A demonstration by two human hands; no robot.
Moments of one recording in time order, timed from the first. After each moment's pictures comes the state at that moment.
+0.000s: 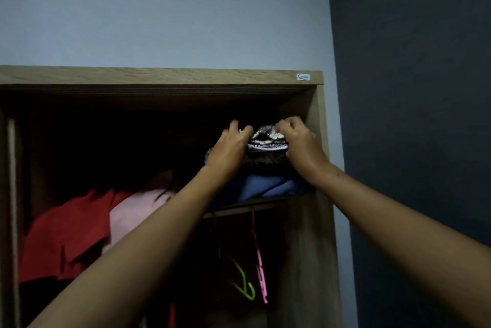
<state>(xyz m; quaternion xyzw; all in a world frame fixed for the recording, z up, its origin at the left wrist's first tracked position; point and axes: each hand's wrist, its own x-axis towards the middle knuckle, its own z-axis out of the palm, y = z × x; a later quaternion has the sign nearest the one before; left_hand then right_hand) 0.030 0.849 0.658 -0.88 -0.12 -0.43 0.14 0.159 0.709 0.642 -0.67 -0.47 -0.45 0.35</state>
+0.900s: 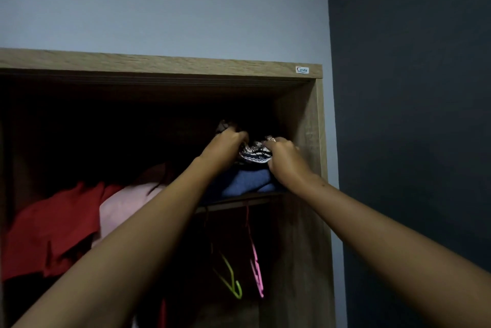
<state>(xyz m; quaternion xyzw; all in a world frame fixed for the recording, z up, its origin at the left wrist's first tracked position) 0.040 0.873 0.660 -0.92 -0.11 -0.35 0.10 0.154 0.736 0.615 -0.75 -0.45 -0.37 0.32</state>
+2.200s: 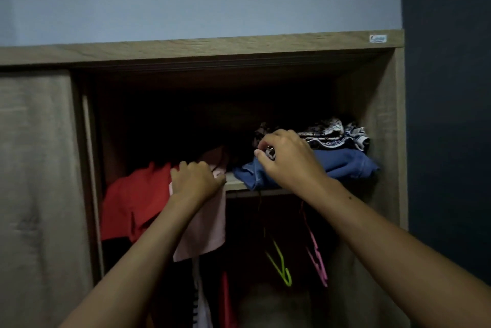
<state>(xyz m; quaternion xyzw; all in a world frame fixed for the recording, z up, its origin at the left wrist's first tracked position) -0.090 0.952 0.575 -0.83 -0.47 -0.29 0.09 0.044 0.784 0.603 -0.69 -0.55 -0.34 0.33</state>
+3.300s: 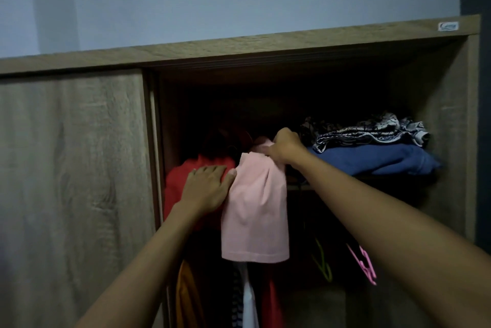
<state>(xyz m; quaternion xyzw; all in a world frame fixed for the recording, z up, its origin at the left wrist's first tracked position) -0.177 1.004 0.543 -0.87 -0.39 -0.31 0.08 0.000 0.898 0.624 -0.76 -0.46 -0.04 0.45</state>
